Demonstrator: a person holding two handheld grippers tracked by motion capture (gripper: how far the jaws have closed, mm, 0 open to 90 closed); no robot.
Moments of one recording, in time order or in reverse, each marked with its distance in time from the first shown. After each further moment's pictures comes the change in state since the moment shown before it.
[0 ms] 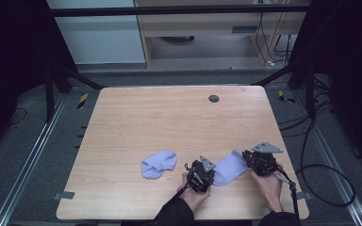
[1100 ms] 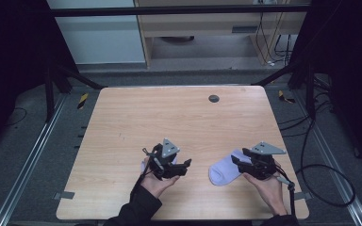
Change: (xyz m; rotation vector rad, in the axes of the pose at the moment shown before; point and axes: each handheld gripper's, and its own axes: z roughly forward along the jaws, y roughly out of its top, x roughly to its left) left arm 0.090 0.013 -0.105 -0.121 0.018 0.047; right arm 0.026 0.020 -0.032 -0.073 0.164 -0.013
